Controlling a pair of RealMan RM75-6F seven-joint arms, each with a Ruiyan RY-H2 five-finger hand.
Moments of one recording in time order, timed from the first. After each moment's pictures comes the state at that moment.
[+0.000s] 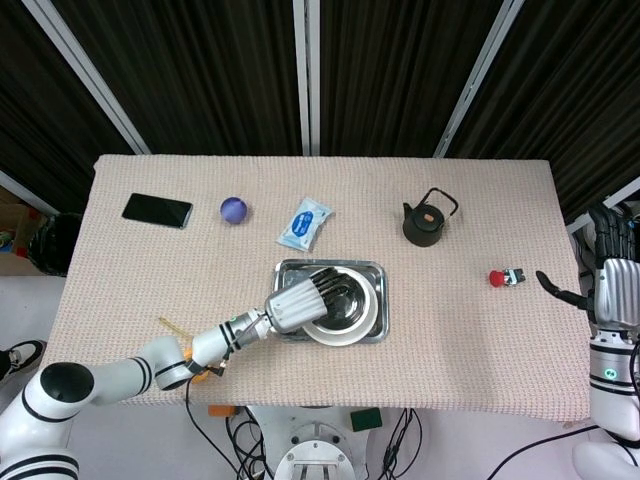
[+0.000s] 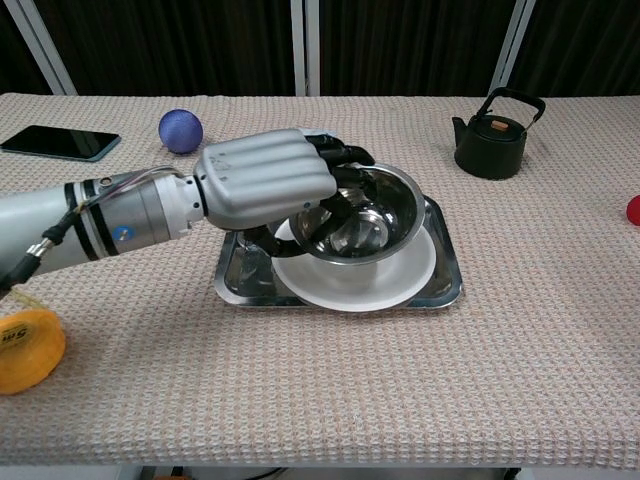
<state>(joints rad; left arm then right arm) -0.93 -1.81 -0.04 -1.01 1.84 1.04 0.12 0.22 -1.25 0.27 -1.48 -1.37 1.53 0.28</state>
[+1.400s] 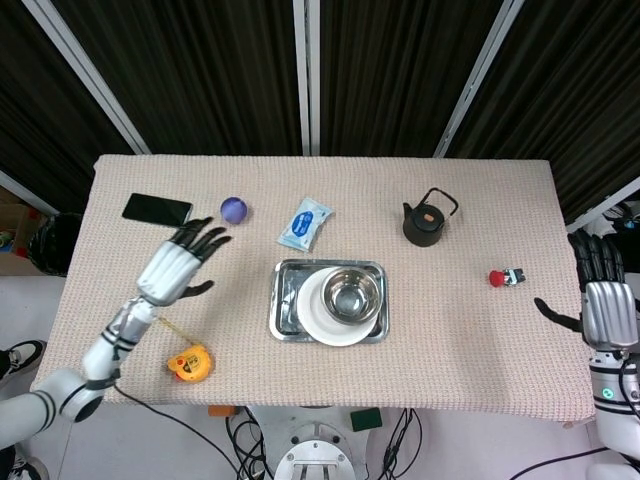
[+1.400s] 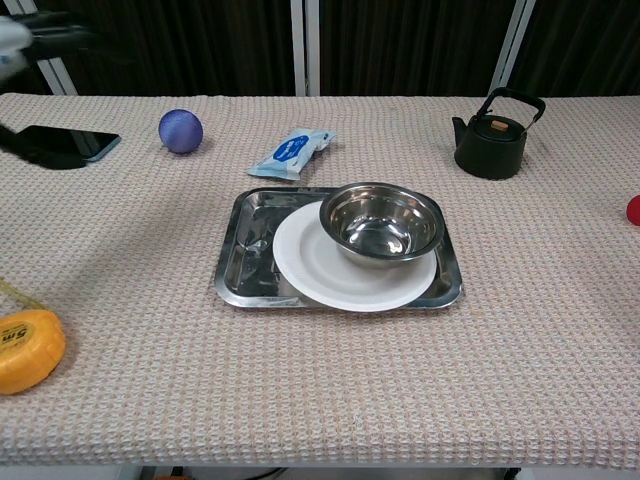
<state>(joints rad) -0.55 -1.46 0.02 -1.16 1.58 1.44 -0.07 0.16 -1.28 0.14 -1.32 -1.47 1.54 0.16</state>
